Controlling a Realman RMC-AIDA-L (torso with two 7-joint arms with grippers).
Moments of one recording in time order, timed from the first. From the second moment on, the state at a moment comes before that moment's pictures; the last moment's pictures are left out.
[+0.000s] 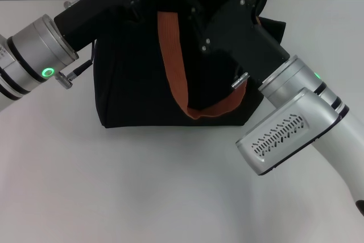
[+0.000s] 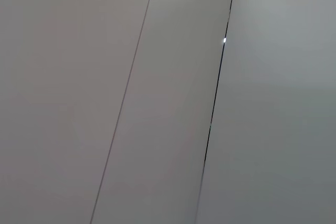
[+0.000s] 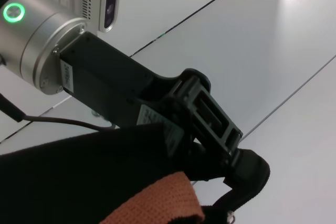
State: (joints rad) left arm -0.73 -2.08 0.40 0.19 1.65 1.64 -1.00; right arm 0.62 2.09 0.39 0.44 -2.20 -1.30 -0.83
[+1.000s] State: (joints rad) left arm -0.72 -2.08 0.40 0.19 1.65 1.64 -1.00; right arm 0.62 2.09 0.43 0.45 -2.20 -1.26 -0.83
